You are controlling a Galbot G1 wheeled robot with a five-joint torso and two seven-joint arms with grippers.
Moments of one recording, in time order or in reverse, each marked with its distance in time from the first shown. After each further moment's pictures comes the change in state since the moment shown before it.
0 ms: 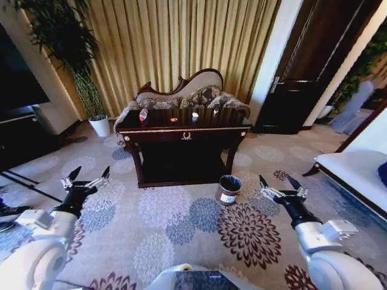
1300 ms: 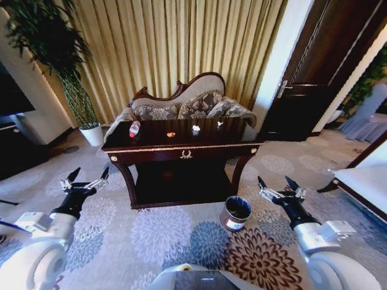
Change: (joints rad) left arm 0.009 -0.017 -0.005 0.007 0.005 -0.021 0.012; right arm -0.006 0.004 -0.007 0.000 -0.006 -0.002 -0.009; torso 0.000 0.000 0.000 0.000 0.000
